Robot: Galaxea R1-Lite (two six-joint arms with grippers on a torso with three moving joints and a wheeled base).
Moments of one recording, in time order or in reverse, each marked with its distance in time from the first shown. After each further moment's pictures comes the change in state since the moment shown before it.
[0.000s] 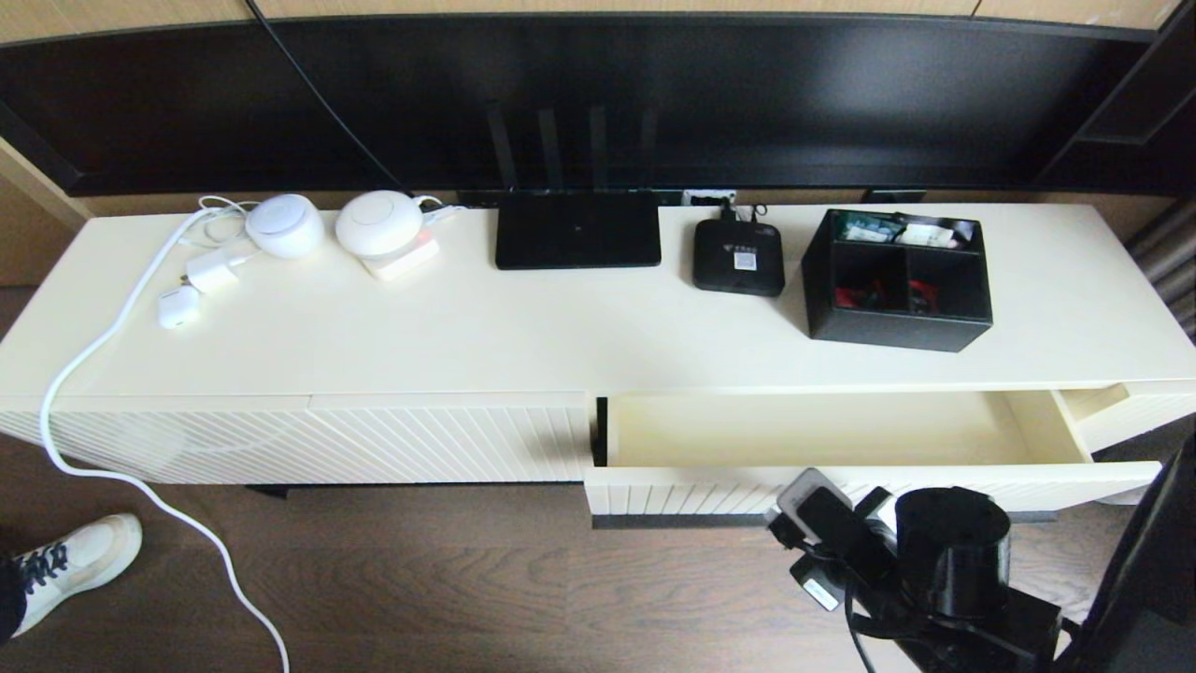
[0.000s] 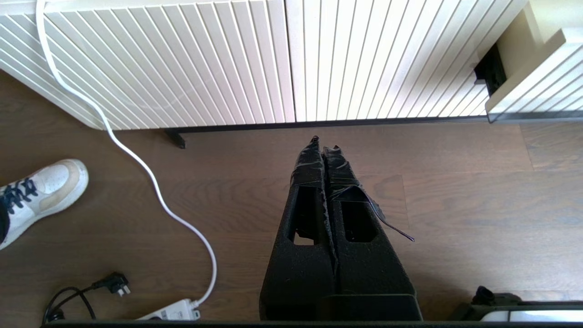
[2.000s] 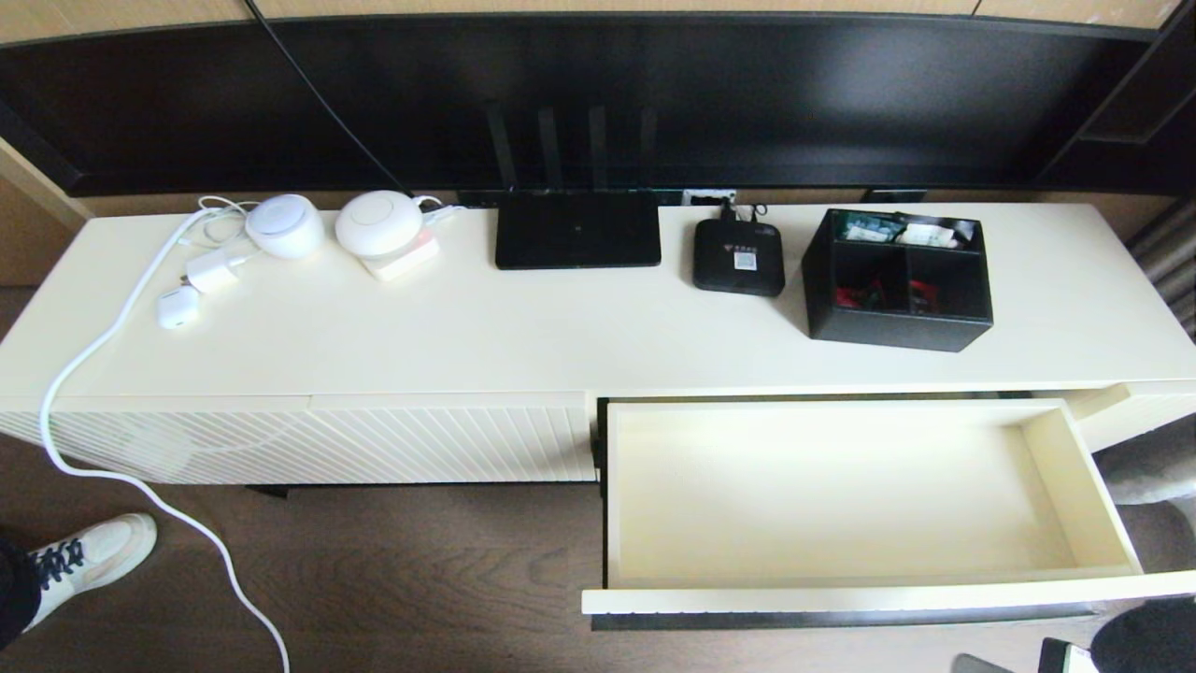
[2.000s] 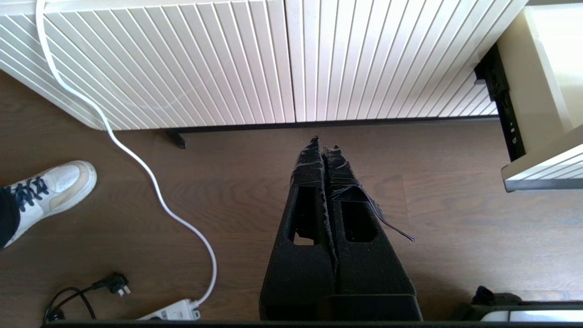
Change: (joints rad) left arm 0.000 0.000 0.000 0.000 0.000 0.000; right arm 0.110 -0.705 0.094 1.172 0.091 -0.010
